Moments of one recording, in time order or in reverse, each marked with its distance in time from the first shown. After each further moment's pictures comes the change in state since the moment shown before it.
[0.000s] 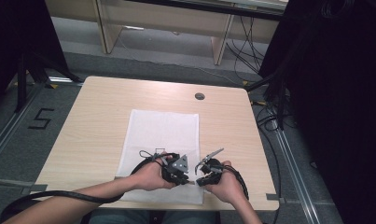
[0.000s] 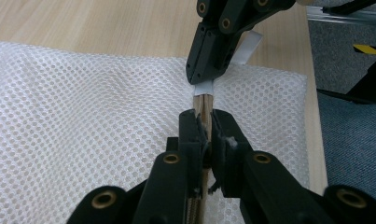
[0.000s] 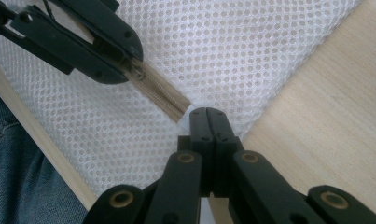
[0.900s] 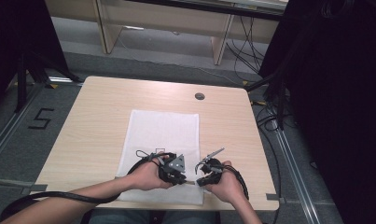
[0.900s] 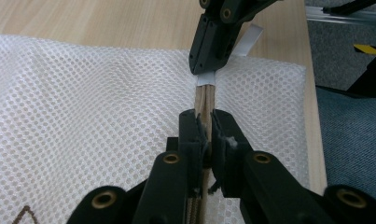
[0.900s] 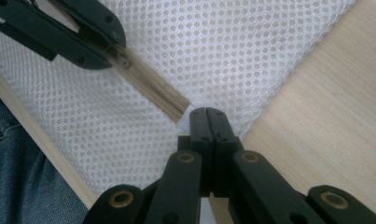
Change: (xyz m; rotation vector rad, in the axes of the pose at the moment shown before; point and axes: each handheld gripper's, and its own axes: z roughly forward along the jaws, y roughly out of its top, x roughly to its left) left arm 0.000 -0.006 -0.007 -0.018 0.002 -0.017; right arm 0.000 0.000 0.000 0.010 0.003 0.030
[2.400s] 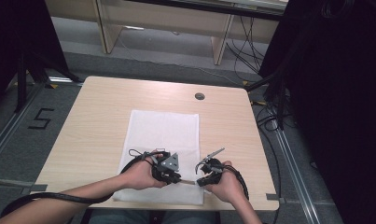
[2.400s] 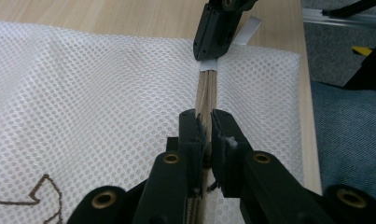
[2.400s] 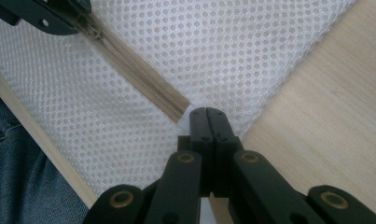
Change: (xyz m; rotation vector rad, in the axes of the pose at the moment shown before) left arm 0.002 -0.010 -0.016 -0.006 0.005 -0.003; right arm 0.001 -0.001 -0.001 0.020 -0.021 0.030
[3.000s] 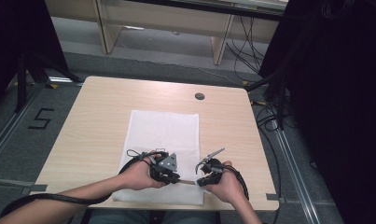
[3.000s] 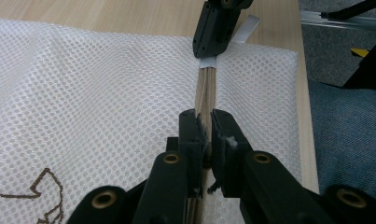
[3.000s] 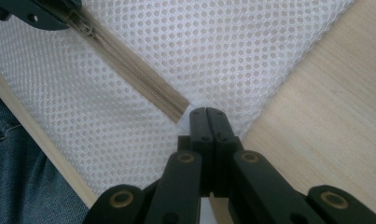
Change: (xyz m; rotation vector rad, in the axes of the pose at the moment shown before) left arm -0.001 -0.004 -0.003 -0.003 0.002 -0.005; right arm 0.000 0.000 0.000 -0.012 0.013 -0.011
